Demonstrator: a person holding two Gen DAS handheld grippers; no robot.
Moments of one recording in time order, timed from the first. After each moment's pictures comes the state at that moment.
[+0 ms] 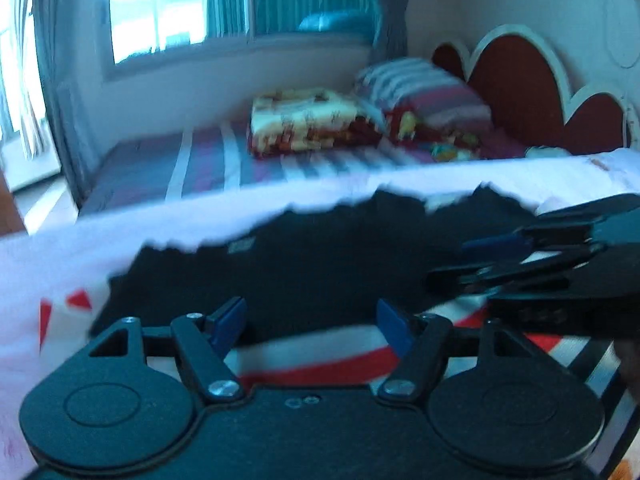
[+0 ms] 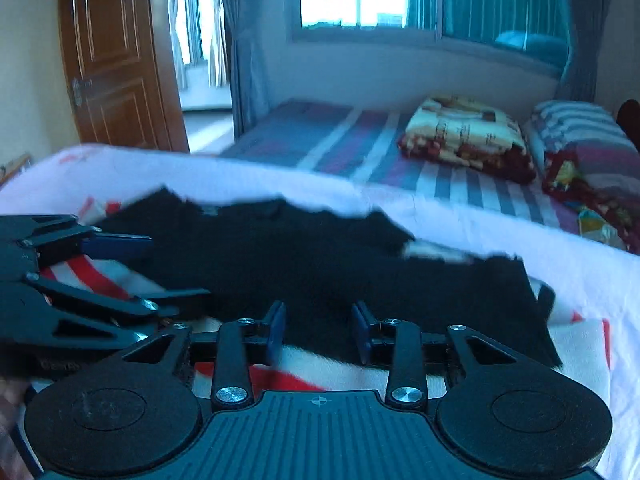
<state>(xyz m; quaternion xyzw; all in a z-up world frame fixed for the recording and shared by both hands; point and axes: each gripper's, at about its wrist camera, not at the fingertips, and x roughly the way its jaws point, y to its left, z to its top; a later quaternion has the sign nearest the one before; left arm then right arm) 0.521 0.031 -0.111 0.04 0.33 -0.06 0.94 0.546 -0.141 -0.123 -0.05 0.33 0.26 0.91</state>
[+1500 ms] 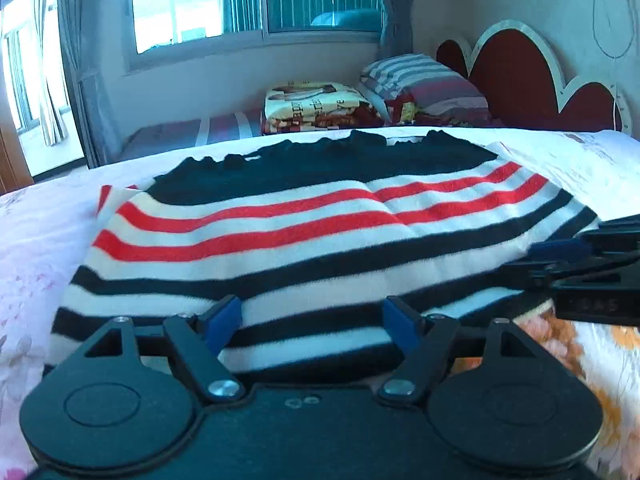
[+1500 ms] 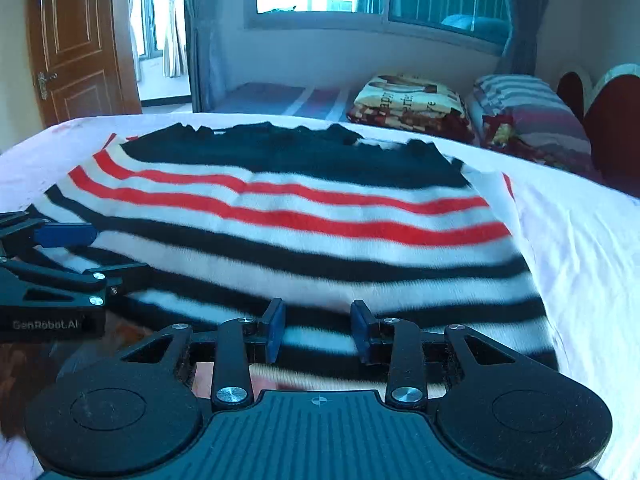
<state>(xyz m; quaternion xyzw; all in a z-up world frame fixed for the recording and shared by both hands) 0.374 0.017 -0.118 0.04 0.33 -0.04 0.94 0.392 -0.165 -0.121 -0.04 0.35 0.18 0.92</state>
